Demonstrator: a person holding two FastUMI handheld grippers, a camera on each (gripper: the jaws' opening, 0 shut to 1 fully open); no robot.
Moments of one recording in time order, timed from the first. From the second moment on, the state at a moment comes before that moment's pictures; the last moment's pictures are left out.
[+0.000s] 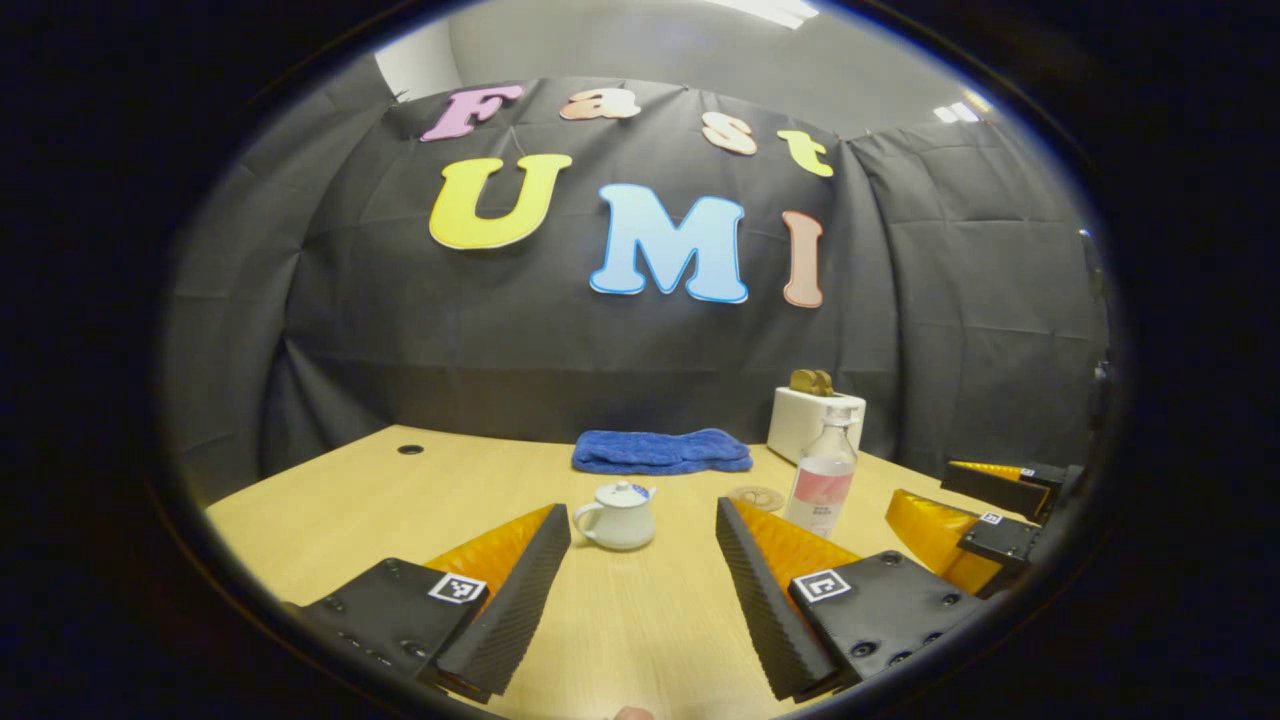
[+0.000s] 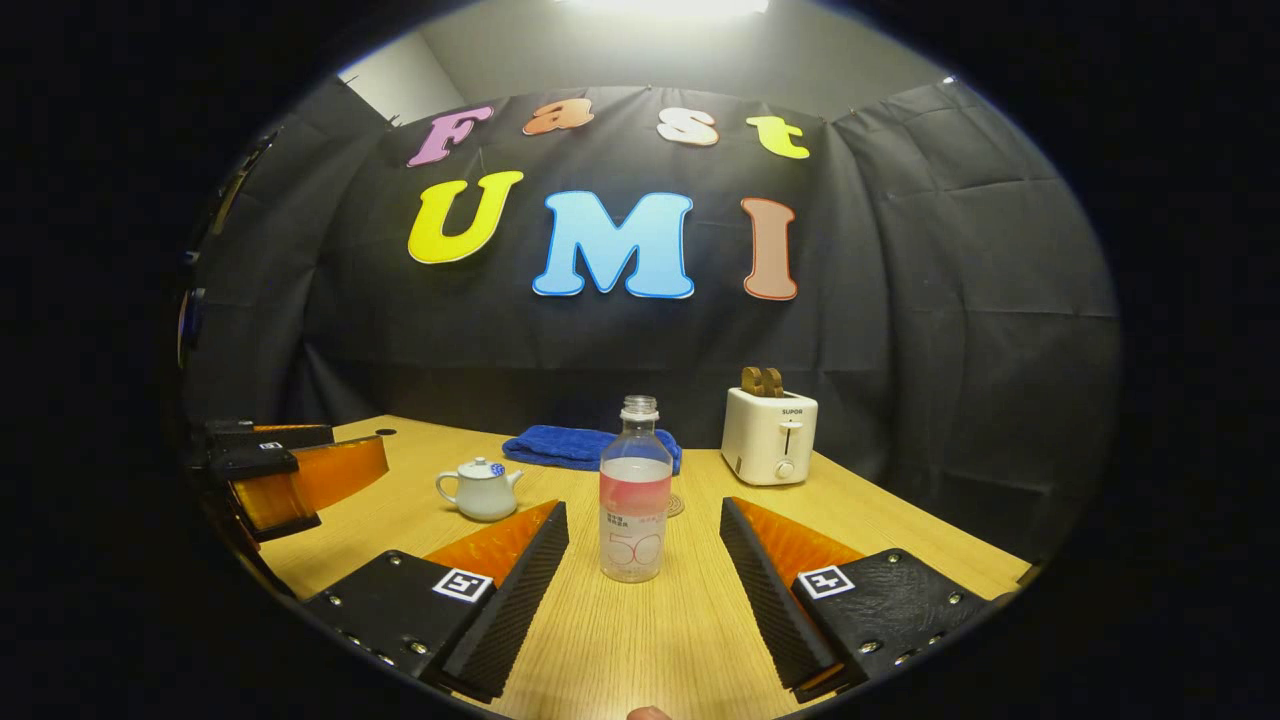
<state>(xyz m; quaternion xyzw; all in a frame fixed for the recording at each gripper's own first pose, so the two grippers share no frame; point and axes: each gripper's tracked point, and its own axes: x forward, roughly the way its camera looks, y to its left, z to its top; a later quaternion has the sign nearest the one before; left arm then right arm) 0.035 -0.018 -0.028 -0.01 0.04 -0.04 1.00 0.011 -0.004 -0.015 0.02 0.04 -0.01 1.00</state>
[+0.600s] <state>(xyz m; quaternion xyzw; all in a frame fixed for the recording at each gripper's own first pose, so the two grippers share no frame) 0.141 -0.032 -0.030 -0.02 0.03 -0.10 0.99 0.091 -0.001 -0.031 0.03 0.08 0.00 1.00</state>
